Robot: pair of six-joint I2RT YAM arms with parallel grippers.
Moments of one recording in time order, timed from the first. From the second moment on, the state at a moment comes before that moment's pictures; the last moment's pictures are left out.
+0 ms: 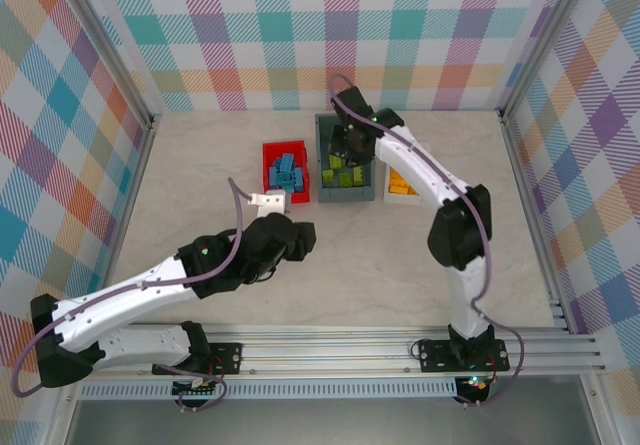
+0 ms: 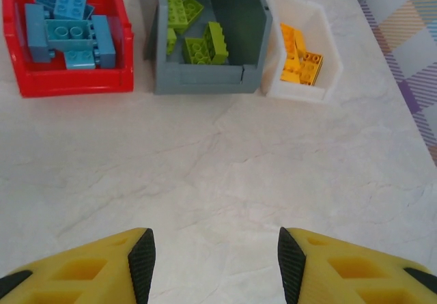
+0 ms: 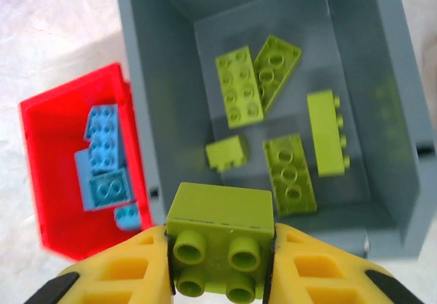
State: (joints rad) left arm -1.07 1.09 1.06 -0.67 -0.47 -0.84; right arm 0.56 2.13 2.11 -0.96 0.09 0.71
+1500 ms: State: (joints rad) left arm -0.98 1.11 1.08 -0.62 -0.35 -0.80; right arm 0.45 2.53 2.66 -0.97 -0.17 0.56
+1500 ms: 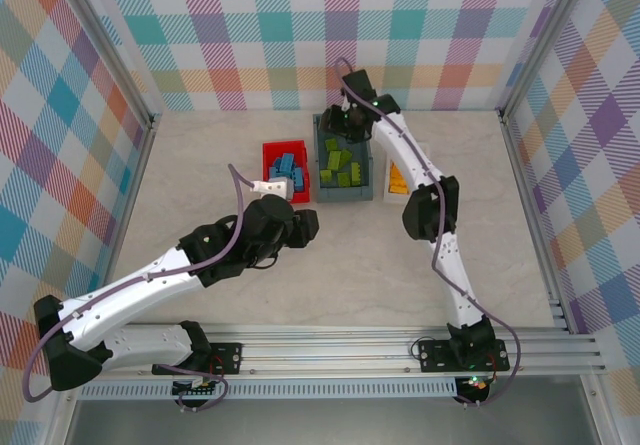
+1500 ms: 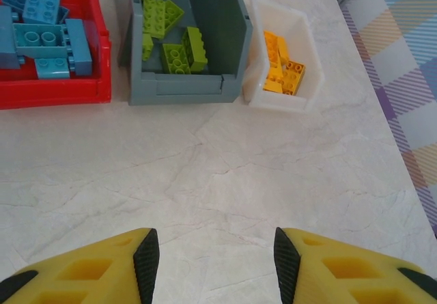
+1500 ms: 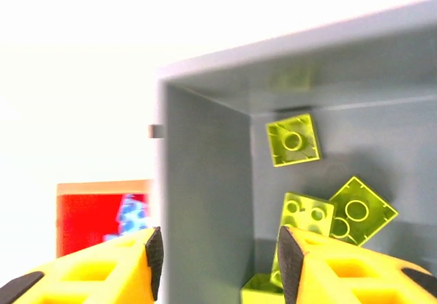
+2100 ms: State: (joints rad) left arm -0.38 0.89 1.01 -0.84 -0.16 -0.81; right arm 0.47 1.08 1.21 -0.69 0.29 0.51
